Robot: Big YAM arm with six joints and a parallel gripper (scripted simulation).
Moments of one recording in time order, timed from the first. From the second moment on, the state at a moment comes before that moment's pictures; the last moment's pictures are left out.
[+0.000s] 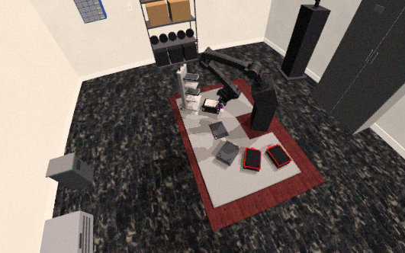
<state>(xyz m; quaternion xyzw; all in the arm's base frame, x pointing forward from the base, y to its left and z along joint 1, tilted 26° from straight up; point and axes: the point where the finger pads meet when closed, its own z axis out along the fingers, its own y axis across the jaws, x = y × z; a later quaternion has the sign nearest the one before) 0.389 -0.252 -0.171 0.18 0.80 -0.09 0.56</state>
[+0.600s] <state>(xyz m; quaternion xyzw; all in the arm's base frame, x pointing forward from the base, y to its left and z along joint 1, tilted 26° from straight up) 0.389 -0.252 -0.170 0.18 0.80 -0.09 0.56</state>
